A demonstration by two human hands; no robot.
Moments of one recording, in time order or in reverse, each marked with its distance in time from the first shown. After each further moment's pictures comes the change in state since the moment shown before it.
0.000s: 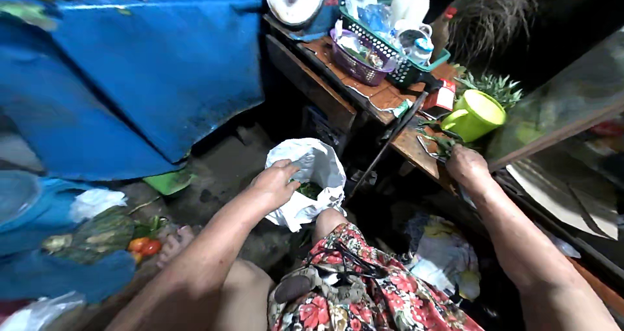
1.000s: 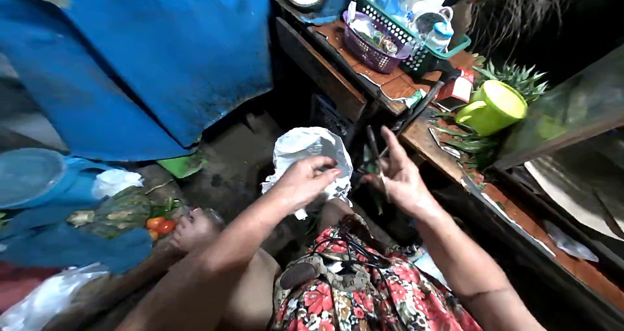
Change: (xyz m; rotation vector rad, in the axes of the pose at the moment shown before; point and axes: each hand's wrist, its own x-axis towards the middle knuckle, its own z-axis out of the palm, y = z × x) left_hand -0.027 0.044 0.009 -0.651 0.039 0.103; right_hand -0.128 -0.138 -0.006 1.417 -0.278 -0.770
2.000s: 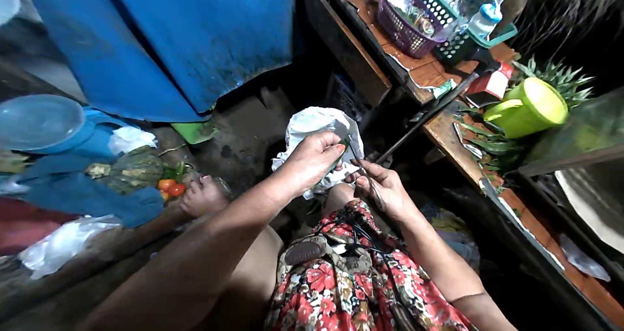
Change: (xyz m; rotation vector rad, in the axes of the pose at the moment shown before) left_hand -0.002 -0.003 0.000 -0.231 0.117 -0.060; right_hand -0.009 0.042 0.044 0.123 -0.154 0.101
